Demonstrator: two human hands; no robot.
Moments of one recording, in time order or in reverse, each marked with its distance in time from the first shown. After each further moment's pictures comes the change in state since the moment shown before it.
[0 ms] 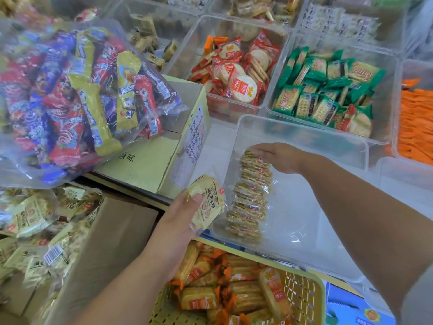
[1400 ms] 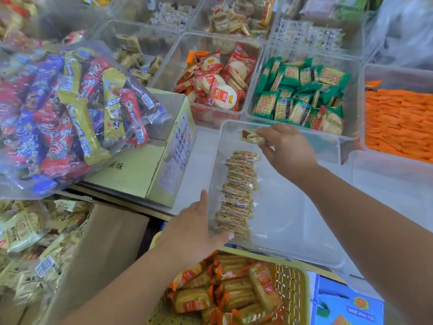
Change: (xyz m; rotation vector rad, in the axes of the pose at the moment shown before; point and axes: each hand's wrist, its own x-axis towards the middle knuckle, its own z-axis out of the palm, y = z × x) left_hand 0.023 -0.018 0.016 1.536 -0.191 0.167; right_hand -0.087 -0.028 -0.021 -0.230 0.734 -0.195
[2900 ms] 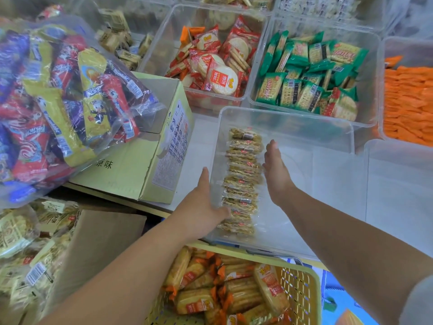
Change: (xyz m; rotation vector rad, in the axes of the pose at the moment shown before) left_hand 0.052 -0.001 -0.008 -0.439 -0.065 -0.068; right_hand -0.035 0.004 0.123 1.286 -0.096 0.996
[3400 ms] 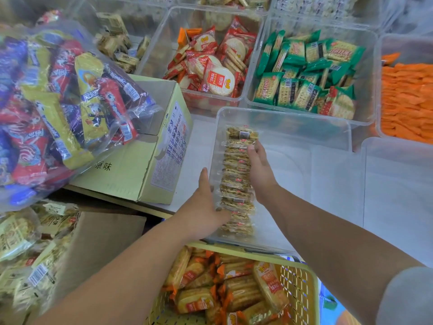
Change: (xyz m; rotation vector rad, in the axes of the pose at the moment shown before) left_hand 0.005 0.002 0.006 -0.046 -0.062 -0.004; right_hand -0.009 -0.005 0.033 -0.057 0.007 -0.064
